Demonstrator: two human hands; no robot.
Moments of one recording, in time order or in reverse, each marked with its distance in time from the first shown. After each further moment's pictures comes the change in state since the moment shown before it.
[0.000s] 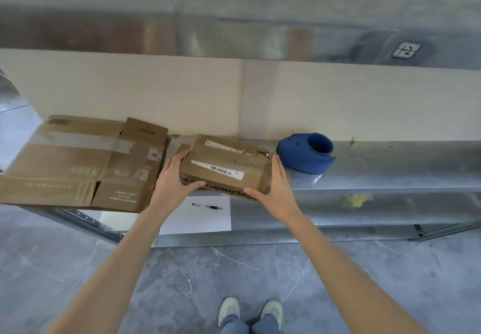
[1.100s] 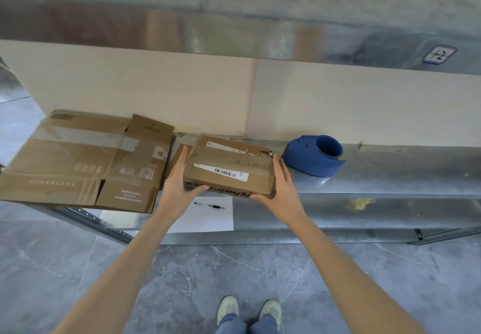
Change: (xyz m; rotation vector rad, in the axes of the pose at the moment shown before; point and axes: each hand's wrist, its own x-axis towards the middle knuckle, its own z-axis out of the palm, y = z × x) left_hand -0.013 -0.007 0.005 -0.200 -0.029 -0.005; right_hand 0.013 0.015 0.011 -0.113 0.027 -0.090
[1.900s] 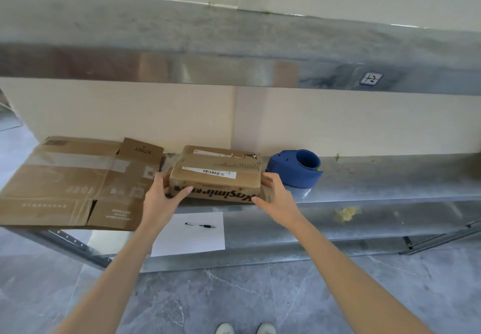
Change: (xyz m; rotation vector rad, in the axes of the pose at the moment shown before) left_hand 0.001 0.017 -0.017 -0.070 0.110 -0.102; right_hand -0.007 -0.009 -0.038 0.190 -0.003 0.041
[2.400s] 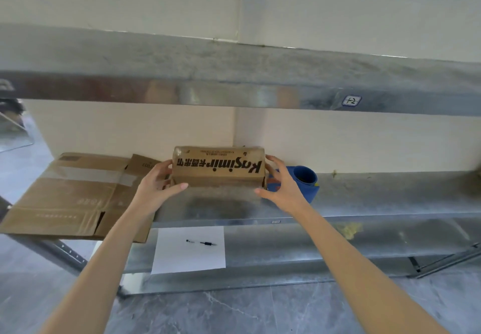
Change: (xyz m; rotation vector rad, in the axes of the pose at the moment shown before) left_hand 0.008 0.060 -0.049 -0.218 -0.130 0.087; right_hand 0.019 -0.045 -0.041 0.174 0.004 -0.136
